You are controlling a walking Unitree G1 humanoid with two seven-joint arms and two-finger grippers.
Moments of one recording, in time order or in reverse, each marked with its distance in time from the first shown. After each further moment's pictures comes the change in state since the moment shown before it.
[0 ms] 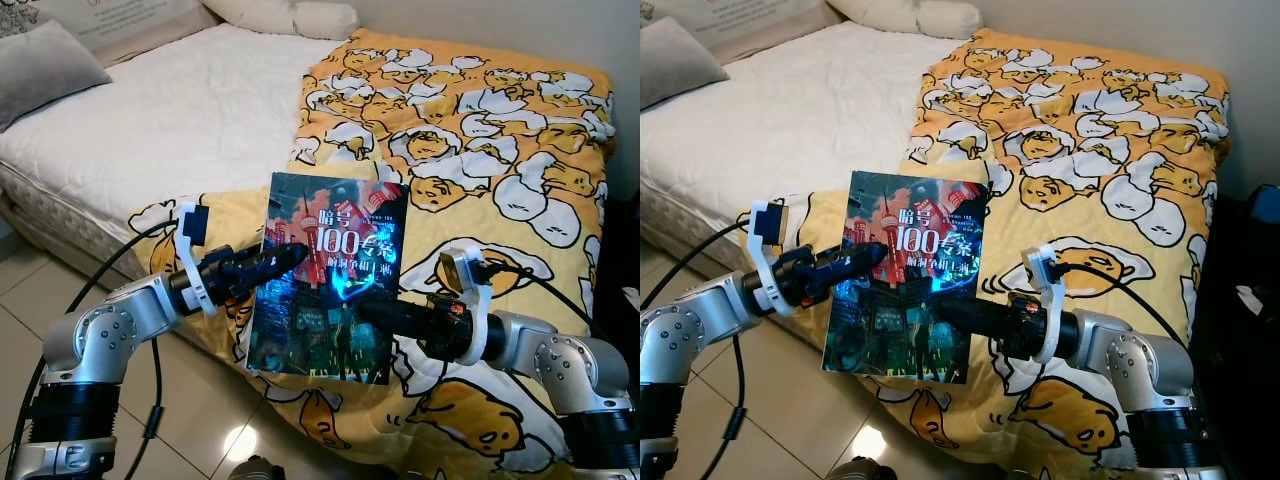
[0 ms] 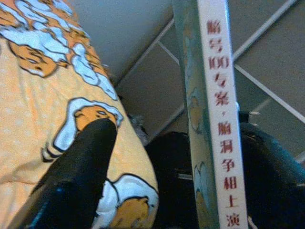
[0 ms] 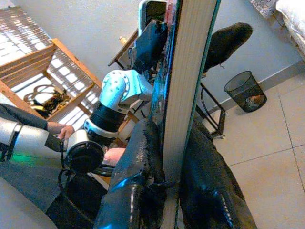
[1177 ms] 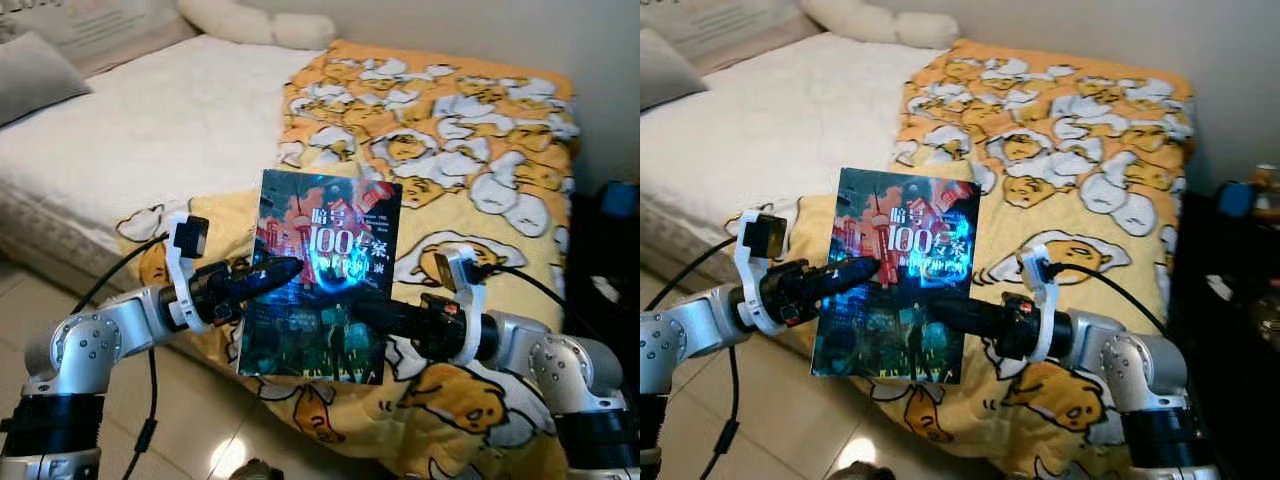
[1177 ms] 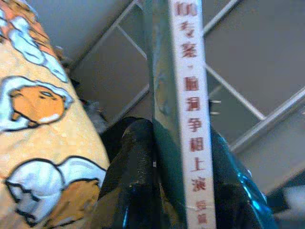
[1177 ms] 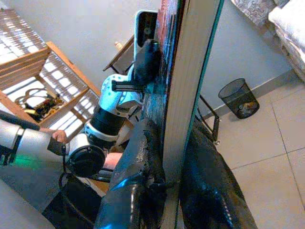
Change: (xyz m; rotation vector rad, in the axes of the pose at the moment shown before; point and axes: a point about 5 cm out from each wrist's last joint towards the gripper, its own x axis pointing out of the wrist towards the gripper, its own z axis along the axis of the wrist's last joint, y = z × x) left arm -0.009 -0.012 -0.006 -0.086 0.028 -0.086; right arm 0.007 -0.001 -0.002 0.015 -0.010 0.012
